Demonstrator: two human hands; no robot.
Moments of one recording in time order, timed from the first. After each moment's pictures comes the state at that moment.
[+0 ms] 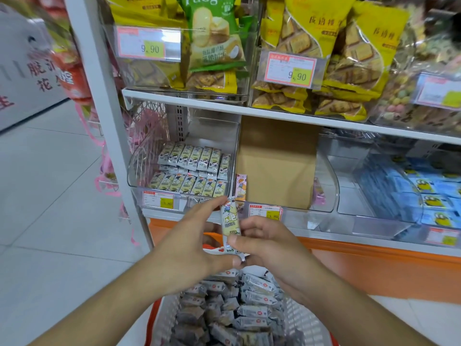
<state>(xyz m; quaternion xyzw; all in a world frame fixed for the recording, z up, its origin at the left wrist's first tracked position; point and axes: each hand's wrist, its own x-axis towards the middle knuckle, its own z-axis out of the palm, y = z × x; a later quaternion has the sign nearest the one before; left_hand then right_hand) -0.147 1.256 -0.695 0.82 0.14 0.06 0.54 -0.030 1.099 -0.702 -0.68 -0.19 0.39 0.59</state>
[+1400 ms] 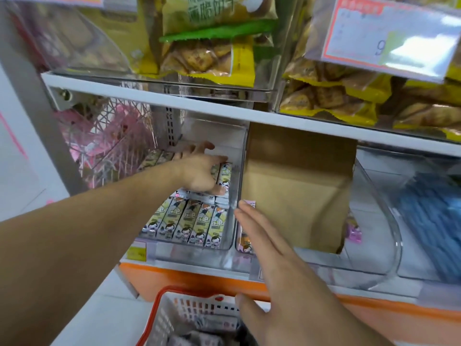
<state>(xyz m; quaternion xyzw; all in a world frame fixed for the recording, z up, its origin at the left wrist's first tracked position) 0.112 1.444 -0.739 0.97 0.18 -0.07 0.13 0.038 1.148 -0.695 -0.83 -0.47 0.19 0.22</state>
